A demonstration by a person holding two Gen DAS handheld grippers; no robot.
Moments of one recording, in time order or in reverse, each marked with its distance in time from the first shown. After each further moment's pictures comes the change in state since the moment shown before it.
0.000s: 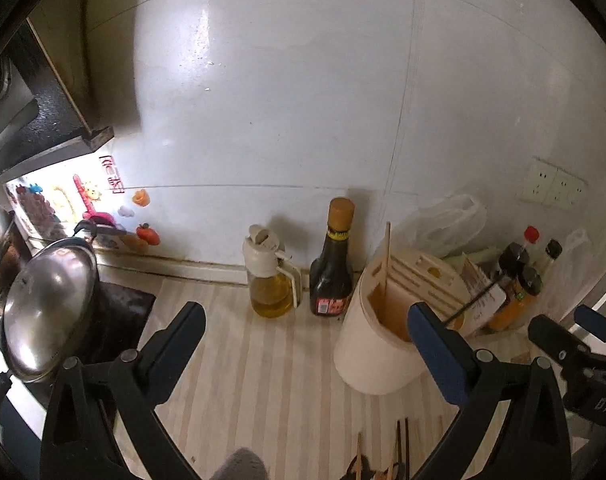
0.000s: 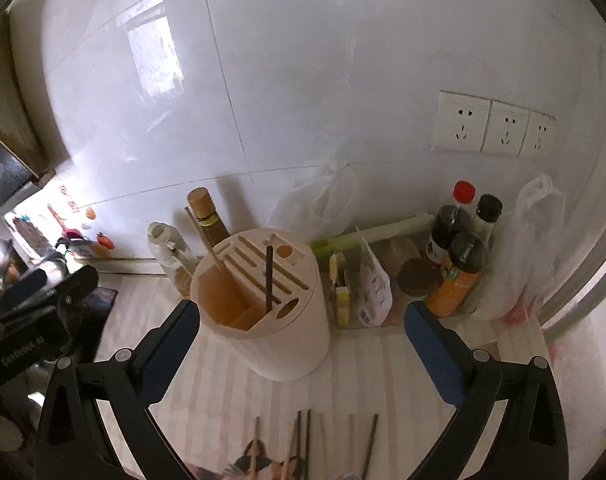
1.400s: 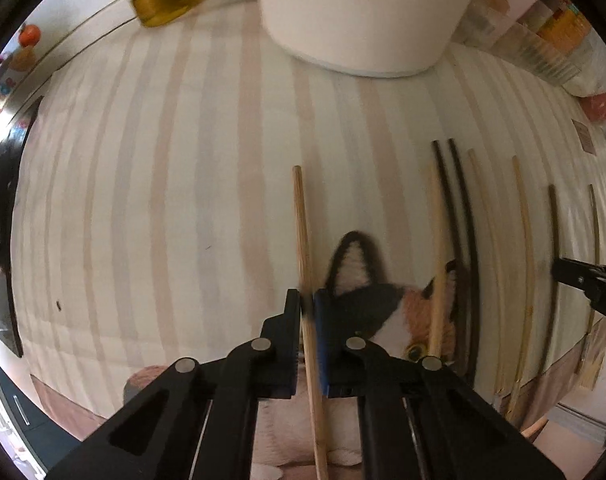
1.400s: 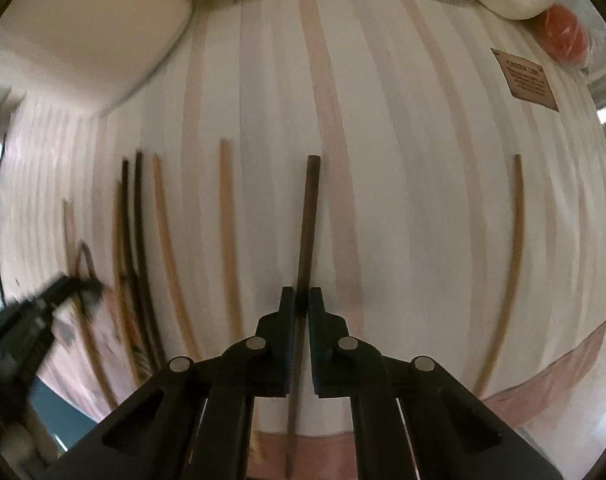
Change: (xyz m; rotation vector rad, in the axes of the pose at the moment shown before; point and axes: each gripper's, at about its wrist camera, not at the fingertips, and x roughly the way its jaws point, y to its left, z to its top) left arm 0.159 -0.060 -0.230 0.131 0.704 -0.051; right arm 0.166 -0.118 -0.231 0.059 0.794 -0.111
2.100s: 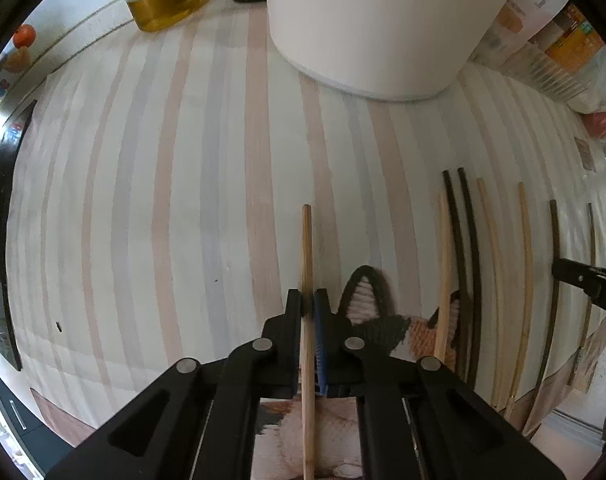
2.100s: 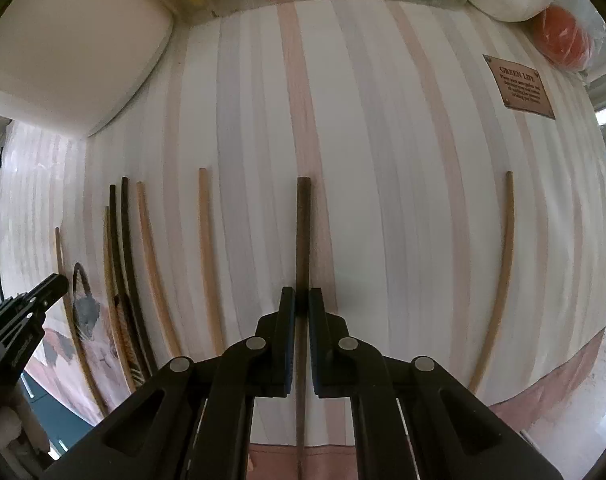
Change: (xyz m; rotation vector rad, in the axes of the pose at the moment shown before) left arm 0.001 0.012 0.027 -0.004 -0.022 -0.022; right arm -0.005 -0.022 0.018 0.050 -0.033 0.039
